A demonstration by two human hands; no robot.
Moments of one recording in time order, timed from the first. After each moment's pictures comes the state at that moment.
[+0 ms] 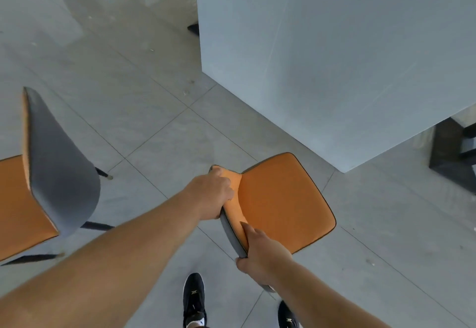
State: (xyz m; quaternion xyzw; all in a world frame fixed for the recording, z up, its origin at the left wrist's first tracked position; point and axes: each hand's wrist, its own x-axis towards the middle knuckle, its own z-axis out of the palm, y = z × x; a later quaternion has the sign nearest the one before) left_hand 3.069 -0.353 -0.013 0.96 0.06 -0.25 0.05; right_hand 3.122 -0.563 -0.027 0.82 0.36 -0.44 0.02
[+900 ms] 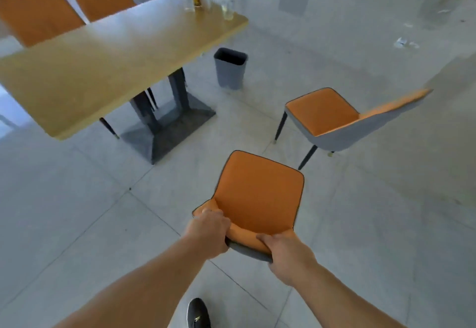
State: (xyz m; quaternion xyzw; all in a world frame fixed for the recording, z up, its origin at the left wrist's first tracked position) left_hand 2.666 -0.860 0.001 0.55 0.79 -0.12 0.24; right_hand 2.853 -0.749 -0.001 0.31 0.89 -0.20 0.27
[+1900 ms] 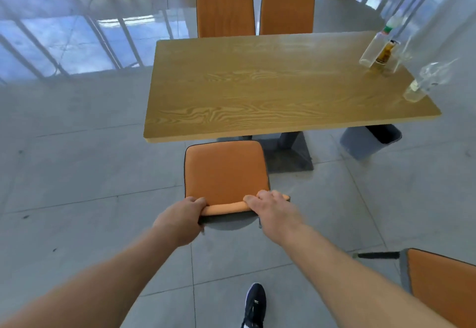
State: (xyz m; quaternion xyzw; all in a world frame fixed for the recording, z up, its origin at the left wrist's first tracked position) left_hand 2.348 -0.815 -0.013 0.08 0.95 0.10 0.28; right_hand 2.357 -0.555 0.001 -0.13 0.96 -0.09 0.22
